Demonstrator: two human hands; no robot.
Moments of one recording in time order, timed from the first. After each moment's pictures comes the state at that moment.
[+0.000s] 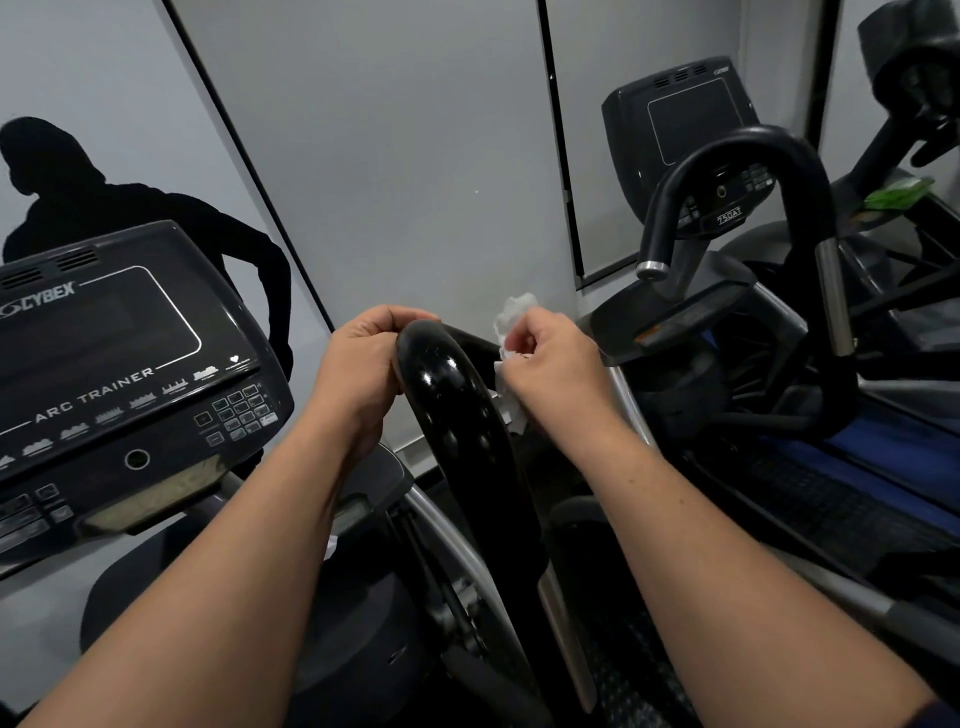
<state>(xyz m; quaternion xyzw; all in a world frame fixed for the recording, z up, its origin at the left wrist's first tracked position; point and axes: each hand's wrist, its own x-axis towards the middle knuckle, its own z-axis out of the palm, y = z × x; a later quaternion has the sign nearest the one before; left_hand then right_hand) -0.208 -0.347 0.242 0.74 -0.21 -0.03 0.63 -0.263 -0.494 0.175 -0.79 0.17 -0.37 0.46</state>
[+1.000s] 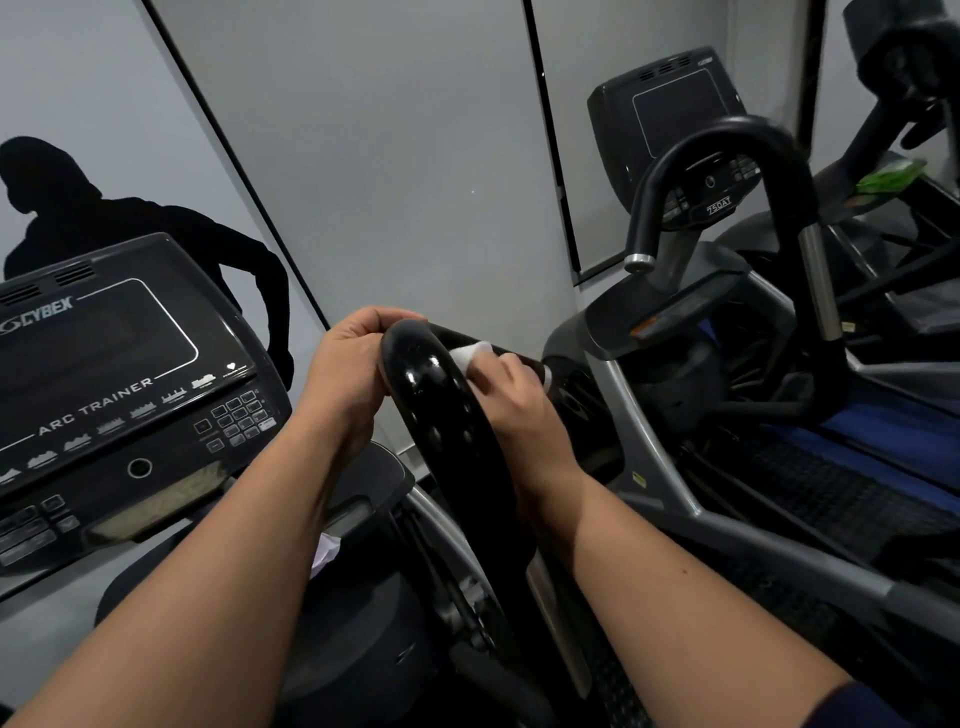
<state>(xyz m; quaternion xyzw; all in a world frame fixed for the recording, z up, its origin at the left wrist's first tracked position) -0.206 -0.347 0.238 0.74 -0.20 -0.02 0.64 -0.256 -0.460 0.127 -0.83 -0.01 -0.56 0.10</state>
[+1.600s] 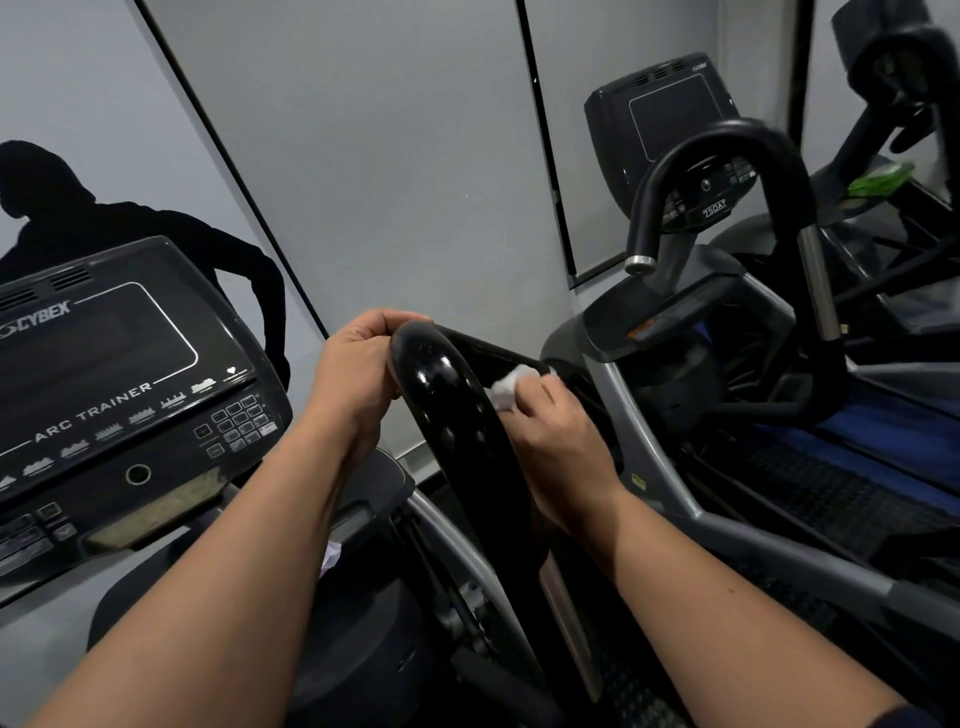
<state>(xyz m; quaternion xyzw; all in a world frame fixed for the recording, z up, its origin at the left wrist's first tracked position) -0.205 -0.346 0.236 0.73 -0.21 -0.02 0.65 -0.265 -0.482 0.093 -0.87 0.01 -0.49 0.05</state>
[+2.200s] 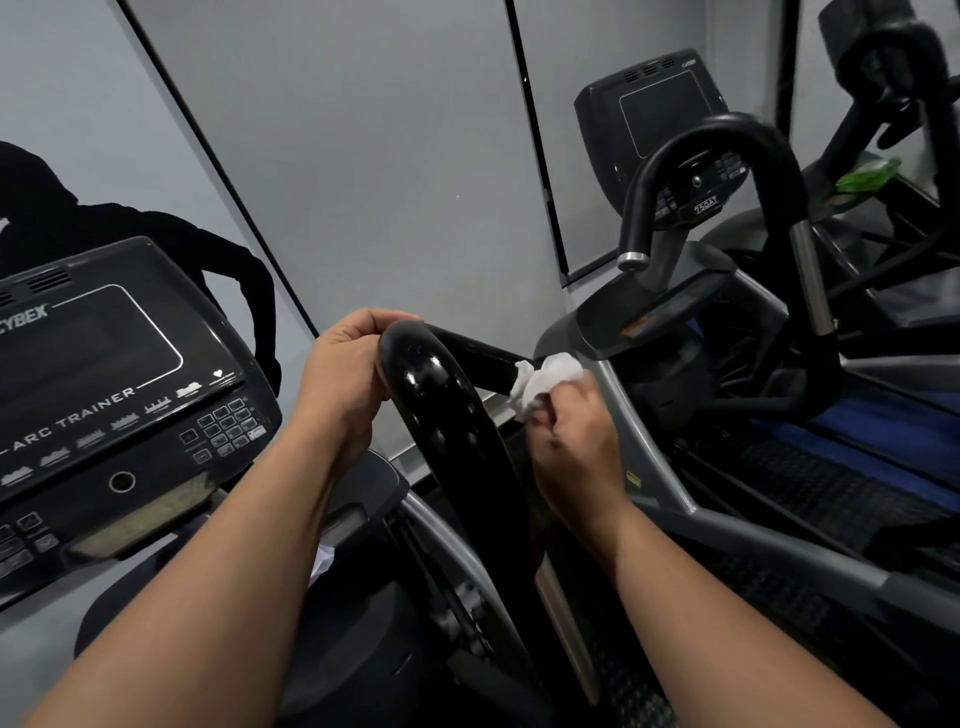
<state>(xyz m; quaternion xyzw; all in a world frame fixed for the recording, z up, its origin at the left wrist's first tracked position) -0.199 -0.346 0.236 0.73 -0.21 -0.03 0.65 -0.268 -0.489 0.085 -0.76 0.14 -0.51 0.39</state>
